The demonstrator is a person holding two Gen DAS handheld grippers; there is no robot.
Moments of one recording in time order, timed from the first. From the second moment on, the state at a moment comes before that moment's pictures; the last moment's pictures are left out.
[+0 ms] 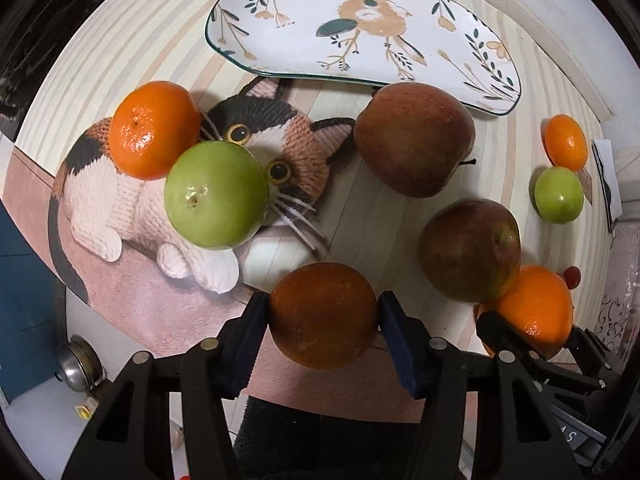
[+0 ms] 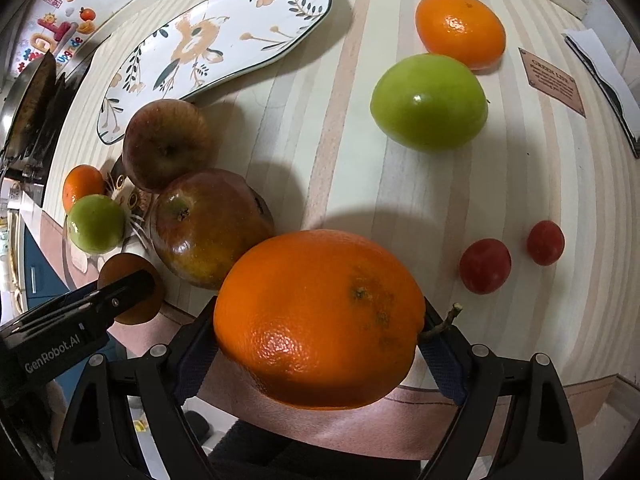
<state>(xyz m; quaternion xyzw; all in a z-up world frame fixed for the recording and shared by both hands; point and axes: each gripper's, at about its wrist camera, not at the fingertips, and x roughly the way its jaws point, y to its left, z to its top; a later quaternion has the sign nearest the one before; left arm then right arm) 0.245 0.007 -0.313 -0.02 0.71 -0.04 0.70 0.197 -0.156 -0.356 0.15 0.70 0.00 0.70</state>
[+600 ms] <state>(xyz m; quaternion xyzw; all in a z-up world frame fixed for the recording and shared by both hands) 0.294 0.003 -0.188 -0.07 0.65 -0.09 0.75 0.262 -0.187 -0.237 0.20 0.63 0.09 0.74</state>
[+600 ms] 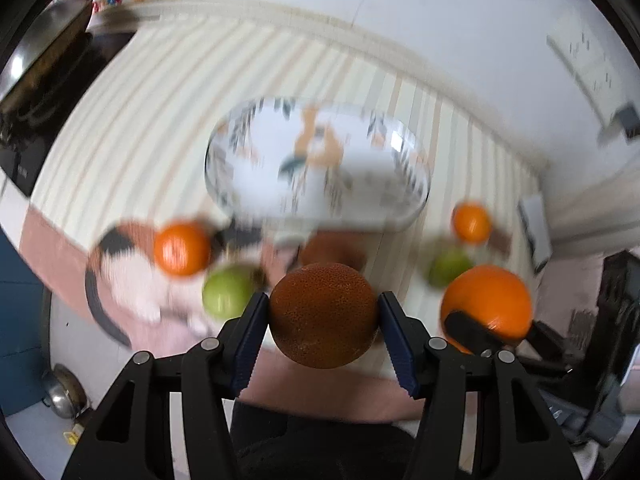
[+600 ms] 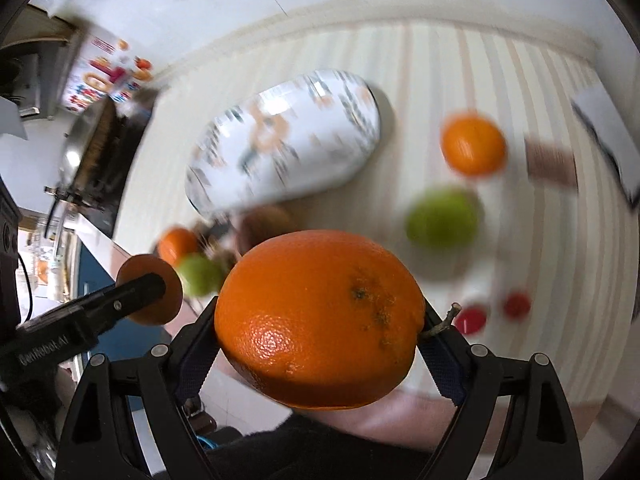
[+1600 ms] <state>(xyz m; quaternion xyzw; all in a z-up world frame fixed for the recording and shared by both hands) 0.481 0.027 -0.326 -0.09 0.75 -0.03 0.65 0.478 -0.108 -0.365 0.05 0.70 0.09 0.70</state>
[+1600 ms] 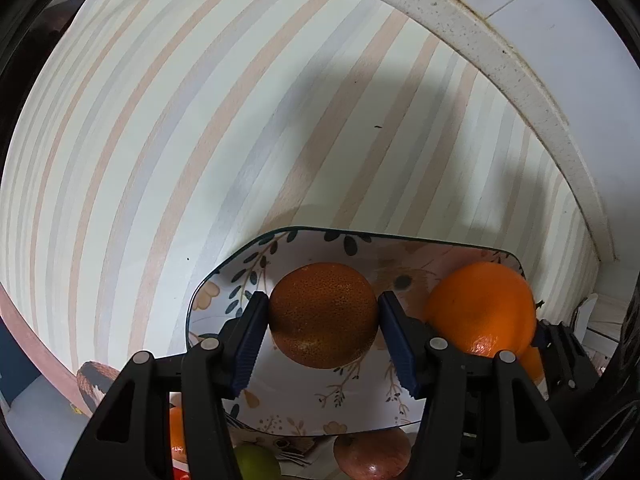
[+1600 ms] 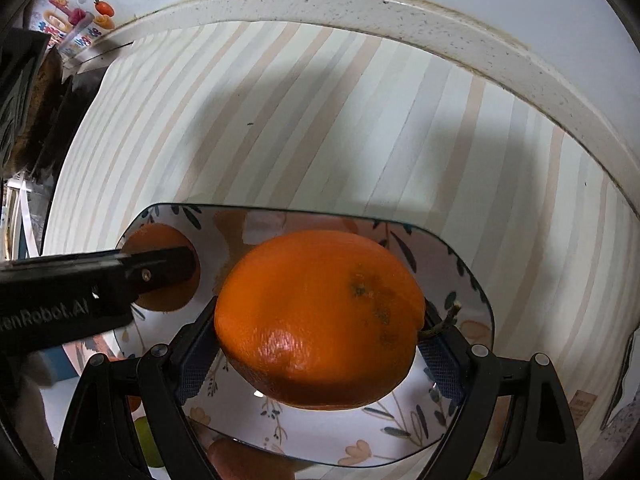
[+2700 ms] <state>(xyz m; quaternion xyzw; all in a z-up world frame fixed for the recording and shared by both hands) 0.377 0.041 -0.184 -0.01 0.63 0.00 0.78 0.380 -0.135 -0.238 0.09 0.64 0.05 0.76</state>
